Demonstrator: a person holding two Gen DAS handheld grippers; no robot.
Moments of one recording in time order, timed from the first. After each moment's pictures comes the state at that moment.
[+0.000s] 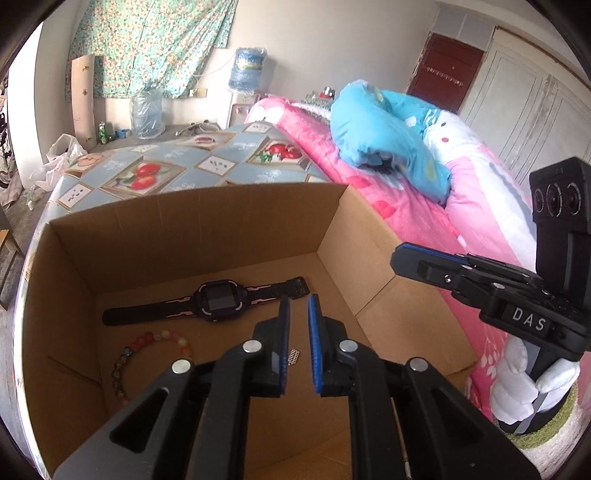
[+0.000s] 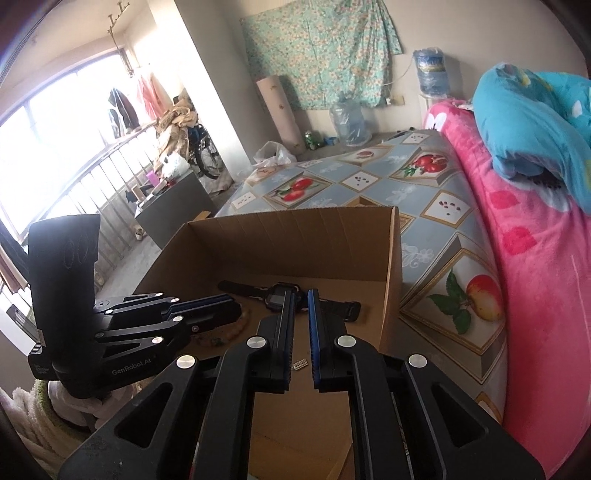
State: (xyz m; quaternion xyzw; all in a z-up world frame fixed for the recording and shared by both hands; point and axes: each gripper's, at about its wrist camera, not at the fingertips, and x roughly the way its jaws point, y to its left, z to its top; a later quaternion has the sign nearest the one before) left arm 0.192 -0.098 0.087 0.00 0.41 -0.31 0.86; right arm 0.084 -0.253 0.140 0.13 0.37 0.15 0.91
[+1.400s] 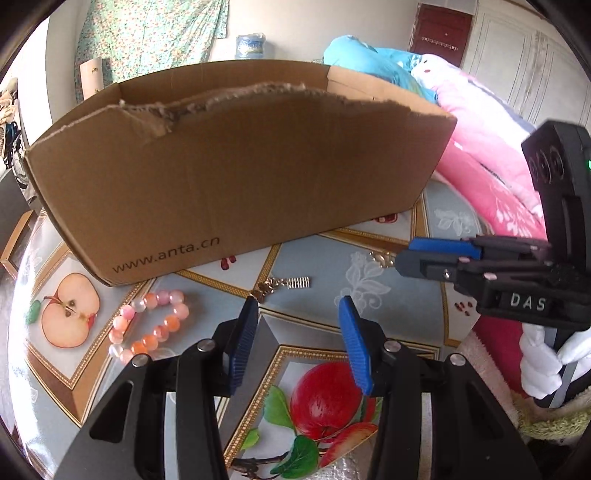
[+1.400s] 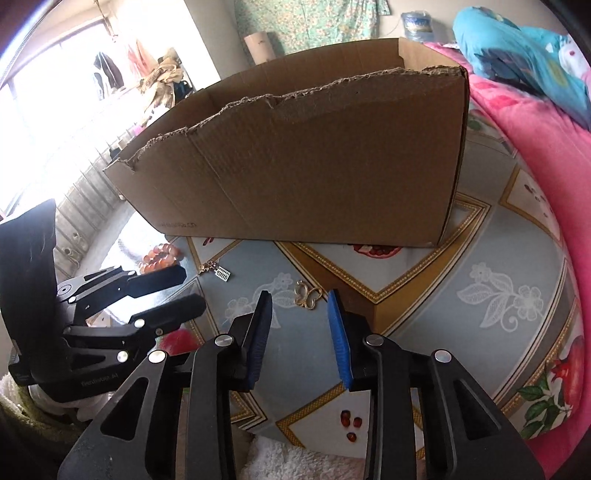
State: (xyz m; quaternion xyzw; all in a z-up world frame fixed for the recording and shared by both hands) left arm 0.045 -0.049 -0.013 0.07 0.42 -0.28 0.86; right arm -0.028 -0.182 0.031 0.10 0.44 0.11 0.88
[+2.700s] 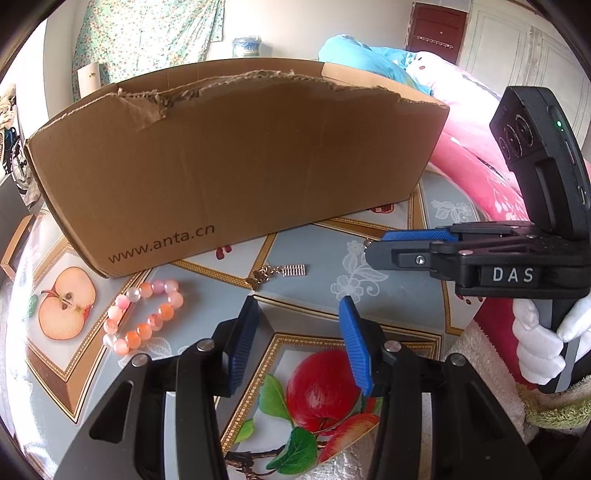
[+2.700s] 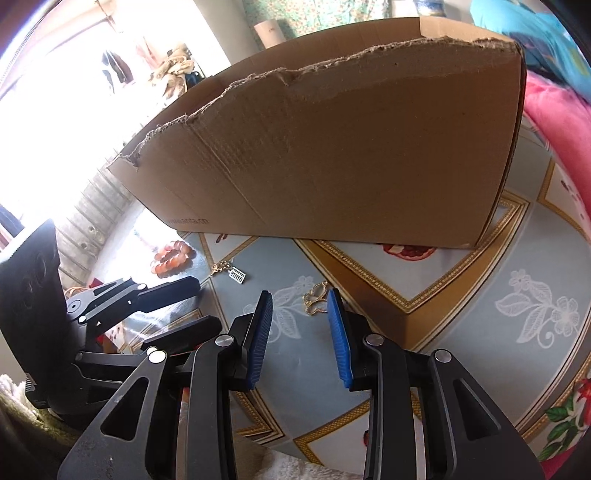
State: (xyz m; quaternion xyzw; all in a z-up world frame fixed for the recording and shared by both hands) left arm 0.036 -0.043 -0.018 0.07 0.41 -0.29 0.86; right arm -0.008 -0.168 0.018 0.12 0.46 0.15 0.87
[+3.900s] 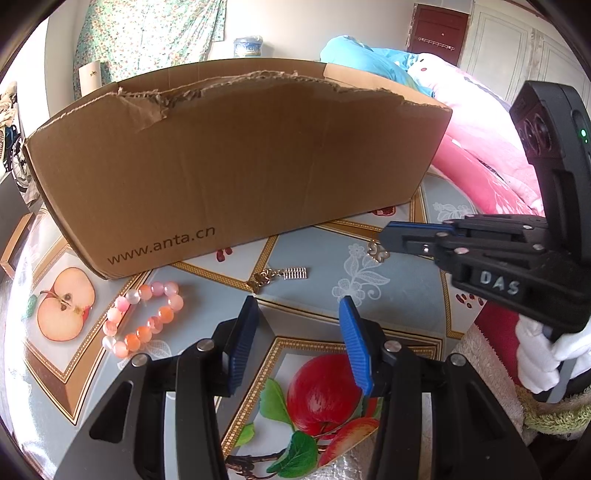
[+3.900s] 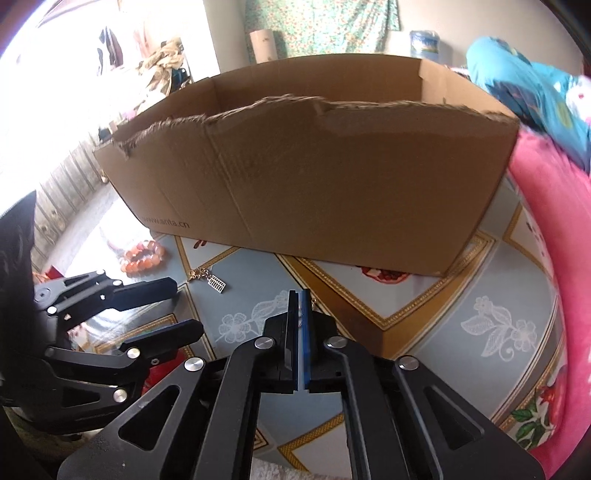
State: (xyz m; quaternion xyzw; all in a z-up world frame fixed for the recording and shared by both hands) left arm 0.040 -0.046 -0.017 0.07 0.41 -0.28 0.86; right arm -0.021 -0.145 0.031 0.05 0.44 0.09 0.89
